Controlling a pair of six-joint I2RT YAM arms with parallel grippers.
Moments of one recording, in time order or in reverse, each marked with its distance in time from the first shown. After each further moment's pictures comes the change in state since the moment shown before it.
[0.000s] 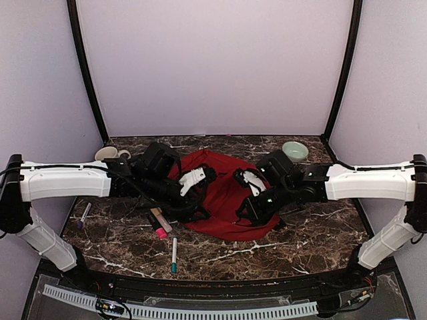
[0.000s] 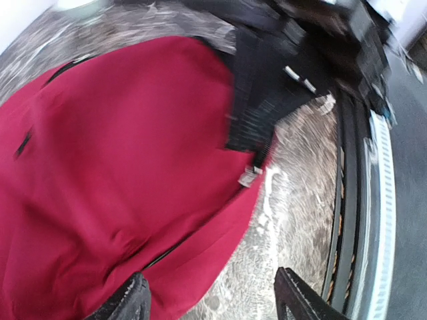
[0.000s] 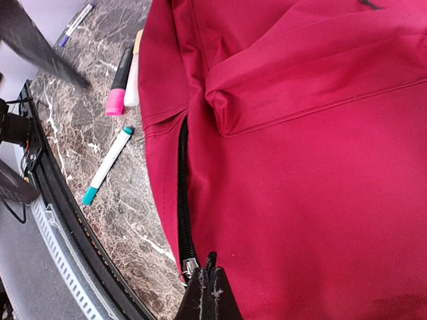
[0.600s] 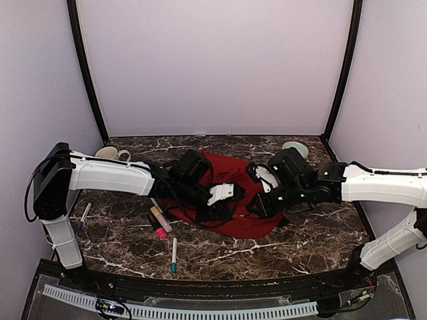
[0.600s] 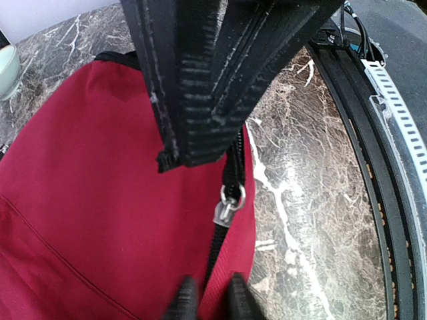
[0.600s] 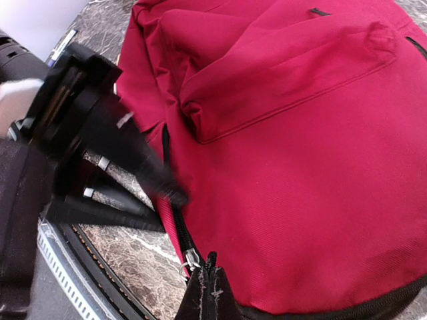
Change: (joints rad) left arm -0.033 0.358 0.195 0.095 0.149 0.386; right arm 0.000 -0.129 -0.032 -0.064 0.116 0.049
